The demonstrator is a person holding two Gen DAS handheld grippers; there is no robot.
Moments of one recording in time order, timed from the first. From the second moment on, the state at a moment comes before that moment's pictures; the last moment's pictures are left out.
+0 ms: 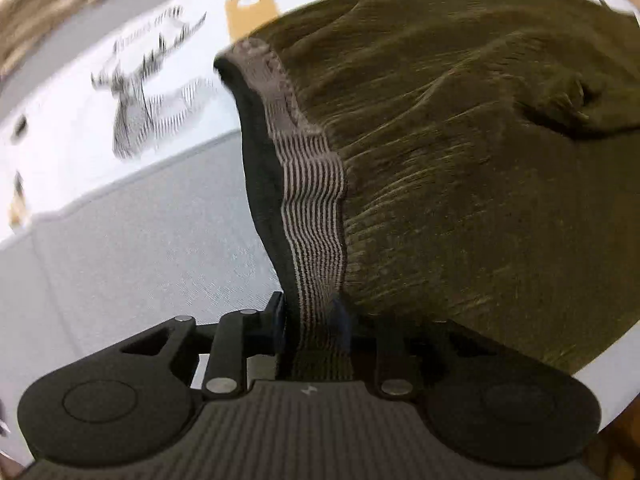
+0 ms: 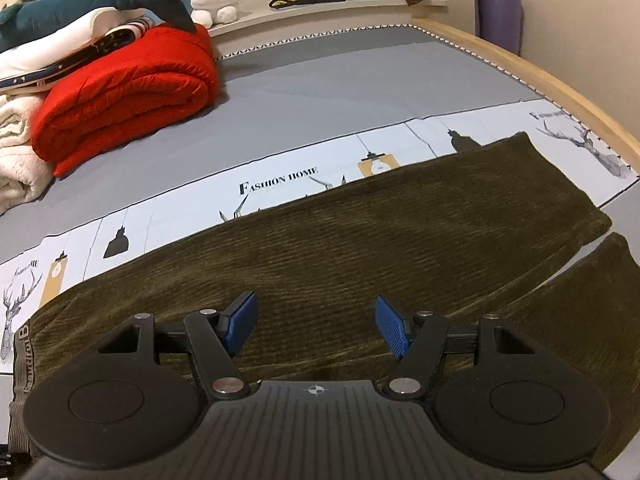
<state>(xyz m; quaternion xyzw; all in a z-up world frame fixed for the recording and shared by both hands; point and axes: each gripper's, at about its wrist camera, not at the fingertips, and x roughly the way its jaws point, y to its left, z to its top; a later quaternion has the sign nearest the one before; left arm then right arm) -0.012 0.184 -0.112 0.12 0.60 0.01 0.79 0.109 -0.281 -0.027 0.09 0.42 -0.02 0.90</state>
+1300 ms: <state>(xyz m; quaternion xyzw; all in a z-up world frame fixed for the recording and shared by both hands) 0.138 0.148 -0.080 -0.11 0.42 0.07 0.90 0.143 -0.241 -0.071 0.09 0.43 0.02 0.90</state>
